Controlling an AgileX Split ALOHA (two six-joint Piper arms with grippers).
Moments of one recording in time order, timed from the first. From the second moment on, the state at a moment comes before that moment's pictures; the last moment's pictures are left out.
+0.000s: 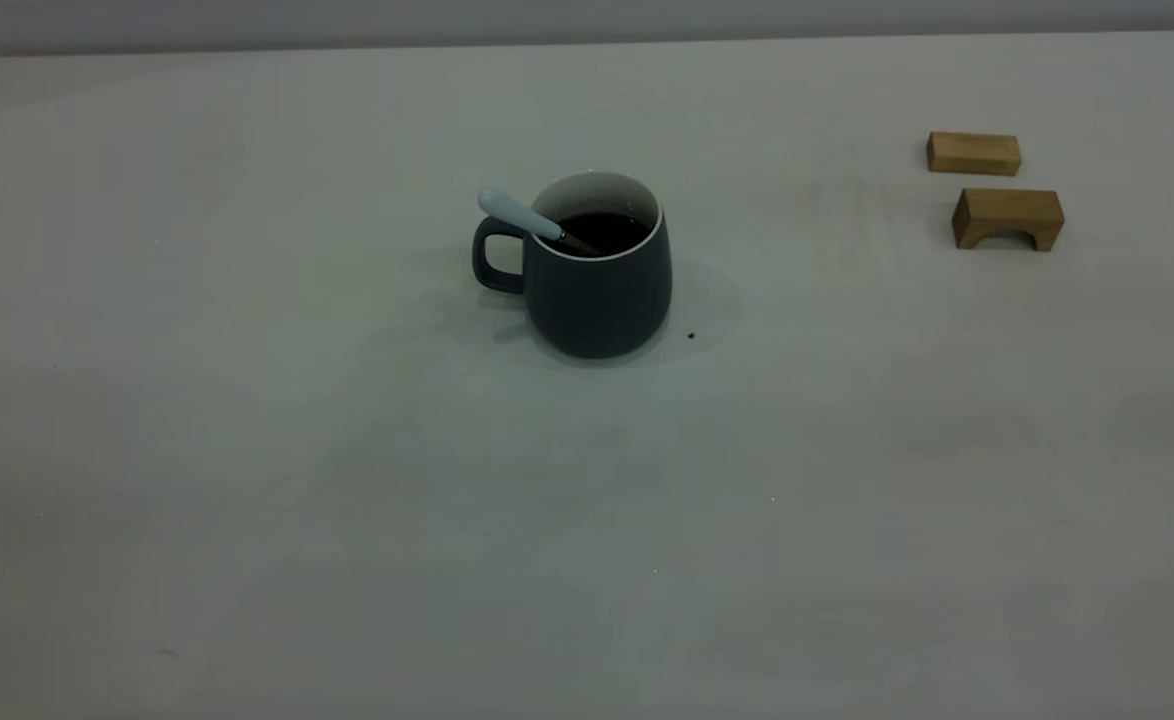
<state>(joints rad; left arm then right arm) -0.02 -0.02 -0.49 0.03 1.13 -0.03 0.03 0.15 -0.62 -0.04 1.24 0.03</state>
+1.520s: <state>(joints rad) -0.02 -0.02 -0.49 0.03 1.13 -0.03 0.00 0.02 -0.47 0.08 1.14 -0.12</state>
